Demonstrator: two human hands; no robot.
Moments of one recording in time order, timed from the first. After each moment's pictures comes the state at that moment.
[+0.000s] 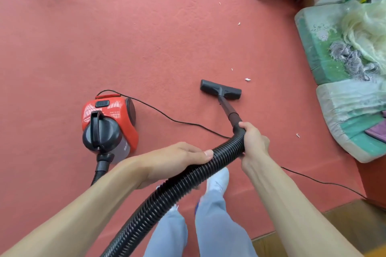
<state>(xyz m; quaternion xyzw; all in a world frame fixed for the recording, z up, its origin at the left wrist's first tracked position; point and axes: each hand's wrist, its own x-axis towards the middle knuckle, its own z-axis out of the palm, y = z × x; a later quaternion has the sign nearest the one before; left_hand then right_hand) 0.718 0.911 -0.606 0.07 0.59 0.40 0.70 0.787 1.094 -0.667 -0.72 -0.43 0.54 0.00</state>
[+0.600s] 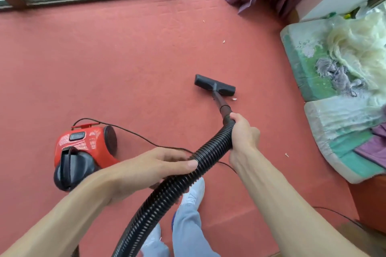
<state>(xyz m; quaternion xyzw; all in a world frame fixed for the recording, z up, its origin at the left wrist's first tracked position) 0.637 0.988 -0.605 0.06 0.59 0.41 0.69 0.686 1.184 -0.657 -0.72 -0.44 0.54 0.02</state>
